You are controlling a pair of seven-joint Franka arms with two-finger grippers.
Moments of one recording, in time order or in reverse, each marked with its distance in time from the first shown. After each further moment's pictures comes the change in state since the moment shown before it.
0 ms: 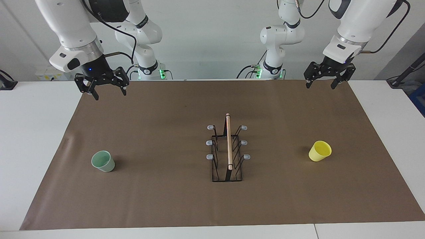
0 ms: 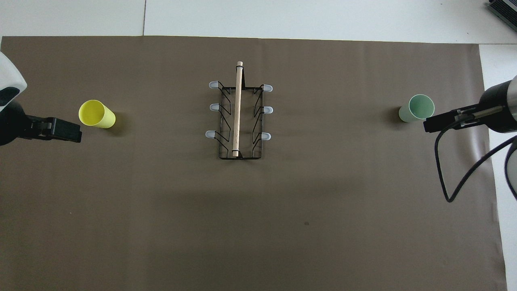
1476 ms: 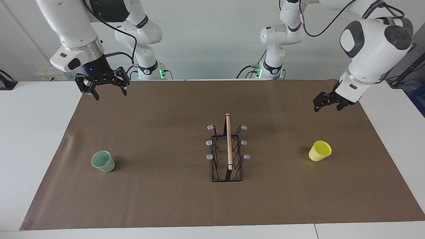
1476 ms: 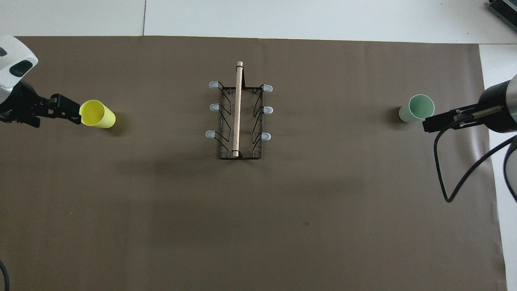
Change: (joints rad) left arm 0.008 0.265 0.130 0.103 -0.030 0.030 -0.033; right arm 0.002 0.000 0.000 0.000 0.000 0.003 0.000
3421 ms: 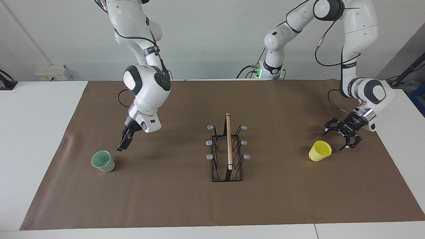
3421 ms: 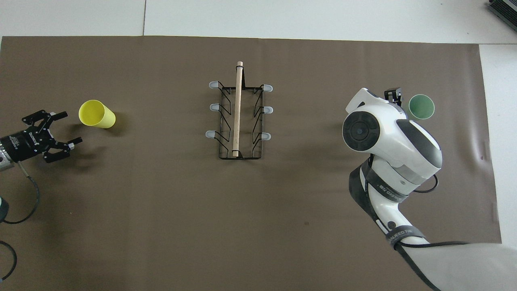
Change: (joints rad) left arm 0.736 0.244 -0.324 -0.476 -1.183 0.430 -0.815; right arm 0.185 0.237 0.010 -0.383 -0.970 0.475 -0.708
